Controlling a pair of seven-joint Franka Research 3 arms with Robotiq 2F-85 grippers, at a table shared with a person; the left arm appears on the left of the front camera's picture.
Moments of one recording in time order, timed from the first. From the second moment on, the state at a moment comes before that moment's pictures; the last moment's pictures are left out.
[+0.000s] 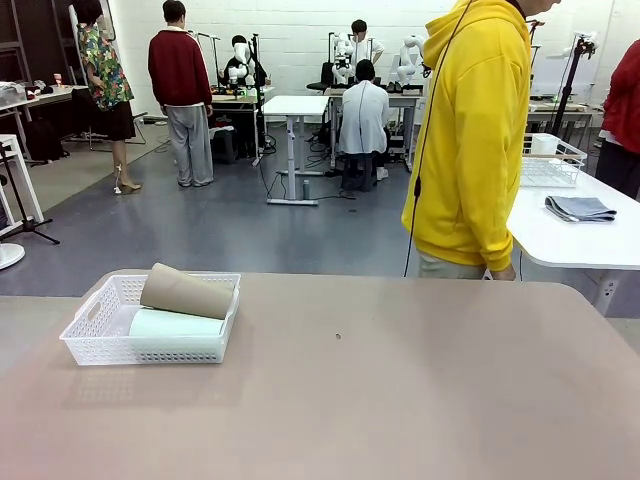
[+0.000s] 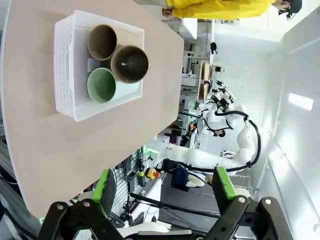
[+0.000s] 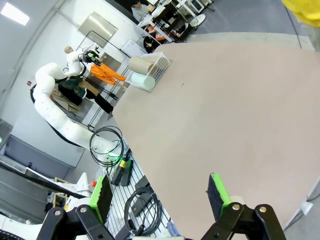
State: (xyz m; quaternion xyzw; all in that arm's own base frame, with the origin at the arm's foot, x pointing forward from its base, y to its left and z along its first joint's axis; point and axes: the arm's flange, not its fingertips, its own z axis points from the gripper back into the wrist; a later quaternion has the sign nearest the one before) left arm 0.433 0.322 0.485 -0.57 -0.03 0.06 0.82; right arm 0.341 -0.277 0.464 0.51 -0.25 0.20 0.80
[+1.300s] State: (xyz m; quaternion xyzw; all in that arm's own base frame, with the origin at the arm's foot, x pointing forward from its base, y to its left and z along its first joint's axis) left arm 0.424 0.320 0.494 -0.56 -0.04 0.06 0.82; right arm 0.341 -0.277 0.464 0.51 -0.25 0.20 0.80
